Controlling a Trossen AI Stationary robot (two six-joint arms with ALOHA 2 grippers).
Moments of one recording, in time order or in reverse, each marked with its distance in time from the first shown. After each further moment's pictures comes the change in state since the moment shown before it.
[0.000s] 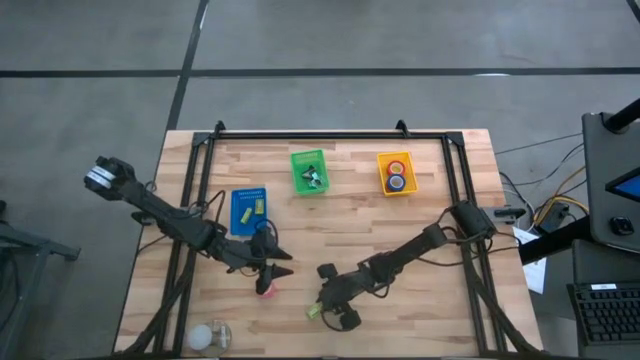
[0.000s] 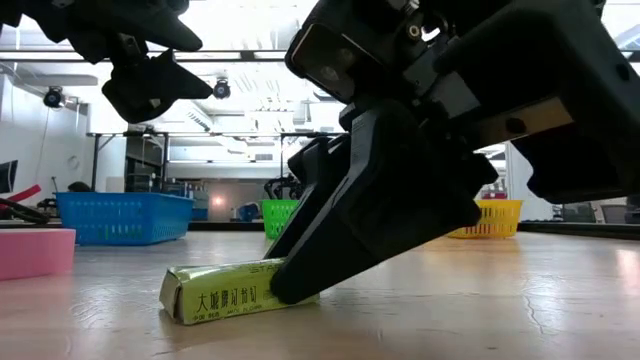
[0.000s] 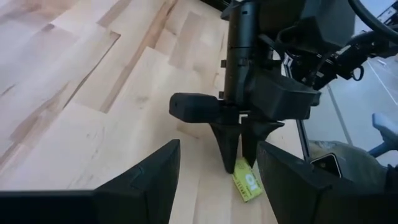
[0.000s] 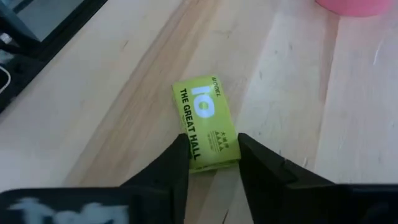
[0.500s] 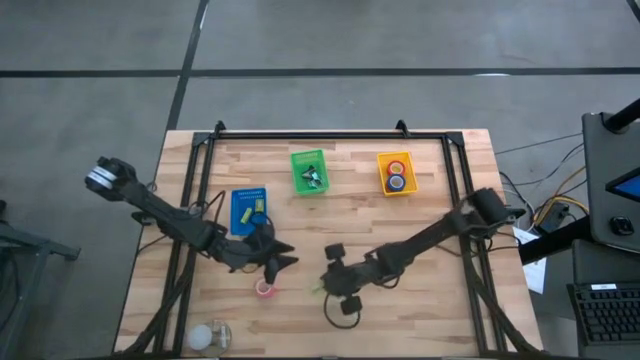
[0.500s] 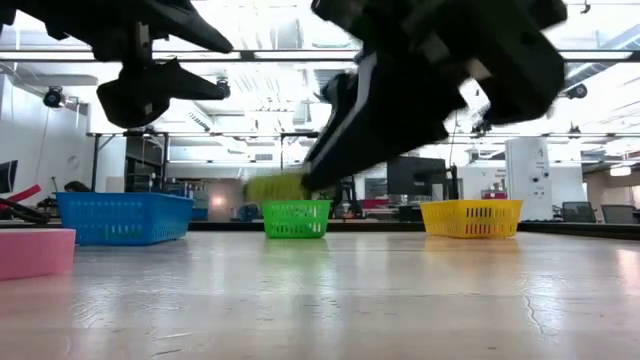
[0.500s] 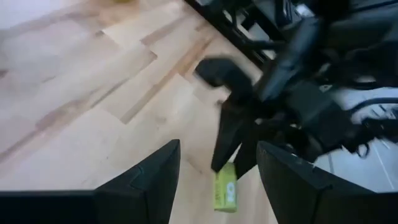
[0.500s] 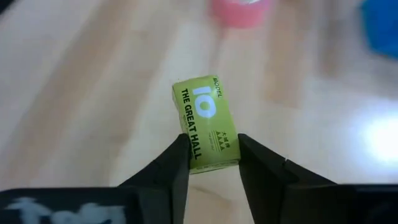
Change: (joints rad) left arm 0.000 0.012 -0.003 0.048 -0.176 -0.254; right arm -0.015 -0.184 0.002 -0.258 0.245 -0.075
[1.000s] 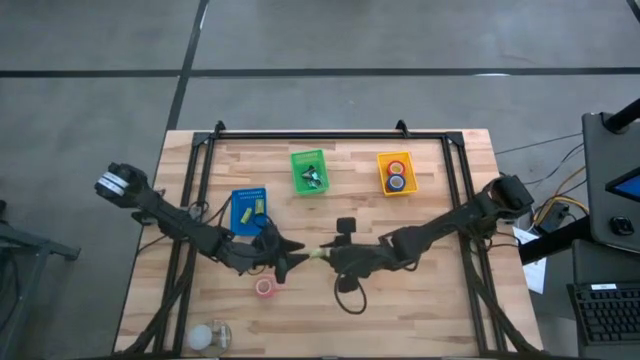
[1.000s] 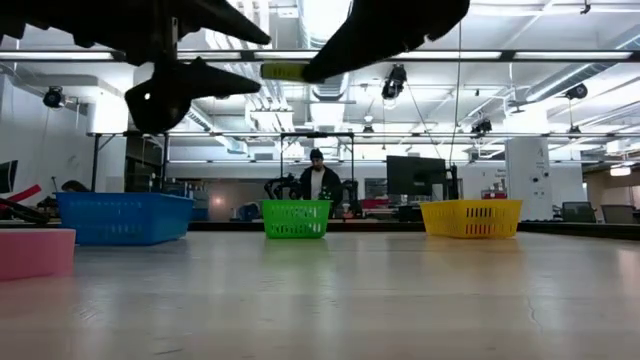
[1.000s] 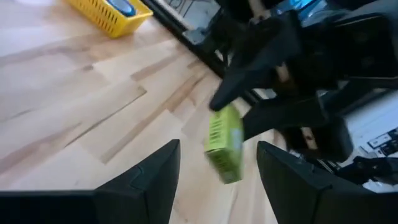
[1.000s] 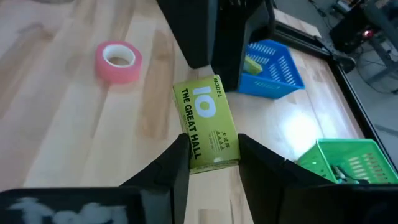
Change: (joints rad) left arm 0.005 0.141 -0.001 0.287 -0.108 0.043; right arm -0.026 -0.217 -0.013 -0.062 0.307 -0.048
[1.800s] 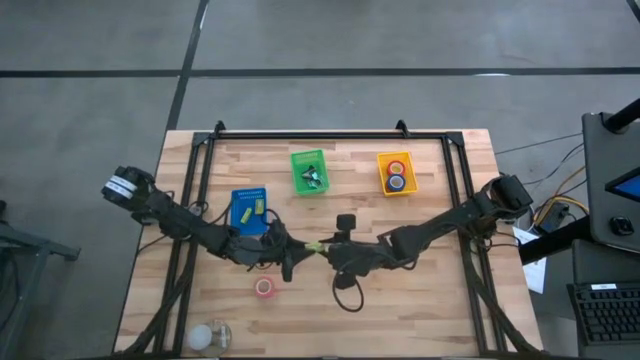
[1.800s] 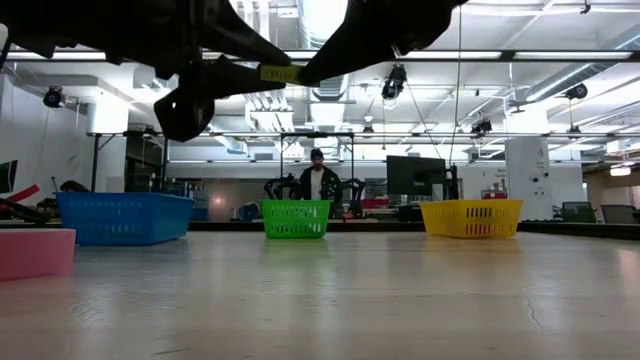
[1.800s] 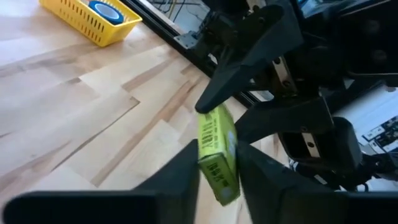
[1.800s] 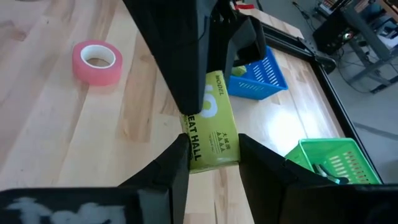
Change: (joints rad) left arm 0.065 0.082 0.002 0.146 0.080 0.101; right arm -0.017 0.011 0.000 0.021 0.046 -0.024
